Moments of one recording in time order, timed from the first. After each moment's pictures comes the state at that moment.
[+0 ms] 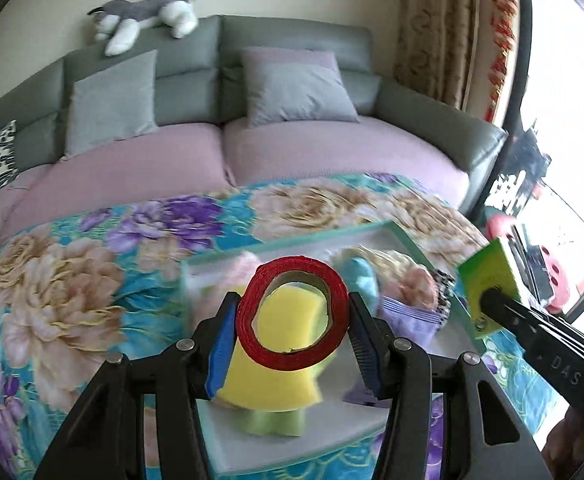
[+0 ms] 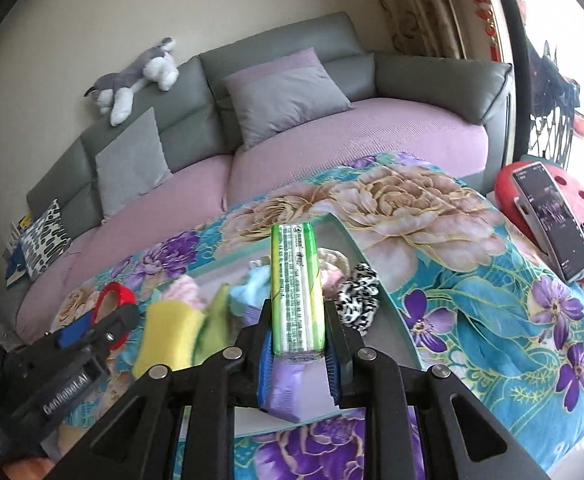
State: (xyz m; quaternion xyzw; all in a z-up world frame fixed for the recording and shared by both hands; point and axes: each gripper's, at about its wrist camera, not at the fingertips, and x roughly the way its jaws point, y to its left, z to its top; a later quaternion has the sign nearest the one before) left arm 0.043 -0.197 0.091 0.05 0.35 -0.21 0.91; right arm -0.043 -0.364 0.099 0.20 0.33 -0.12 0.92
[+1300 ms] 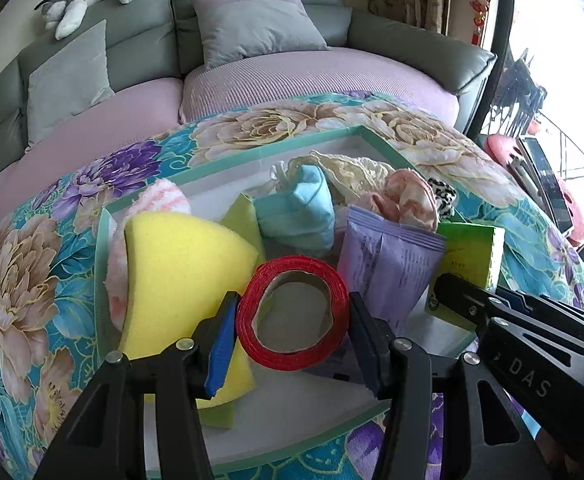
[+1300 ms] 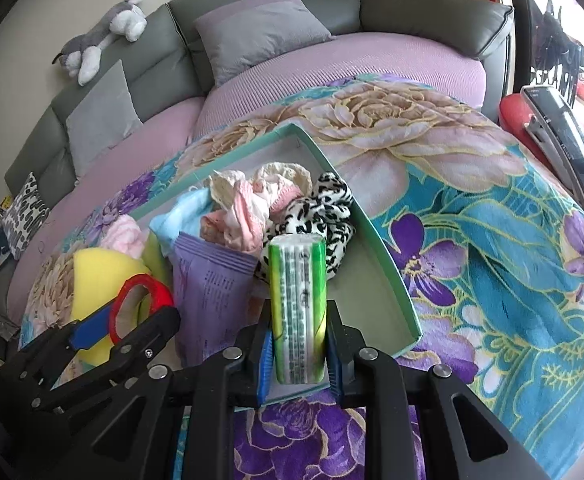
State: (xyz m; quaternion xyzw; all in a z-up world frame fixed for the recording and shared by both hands) left arm 0.043 -0.257 0.021 0.12 0.43 -0.23 0.86; right arm -0.023 -0.387 0.022 0.22 0.43 -0.11 0.87
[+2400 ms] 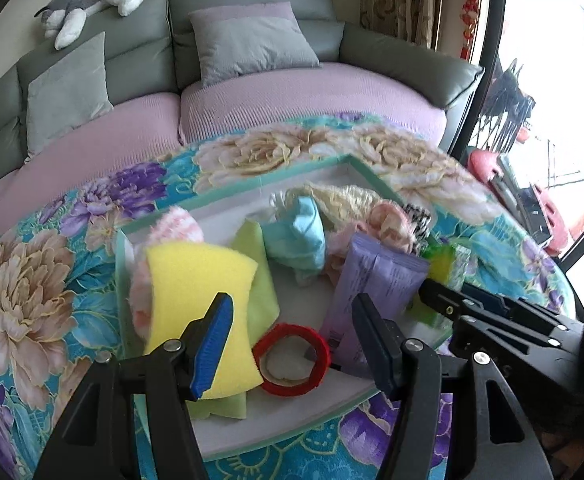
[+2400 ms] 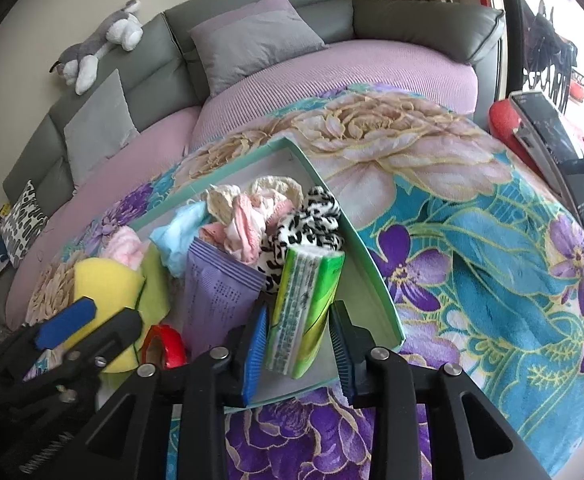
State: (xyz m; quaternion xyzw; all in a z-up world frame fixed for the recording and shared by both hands) left arm 0.035 -0.242 0.061 0.11 0.41 -0.25 0.87; right arm -0.029 -0.389 0.035 0.22 0.41 -0.13 0.88
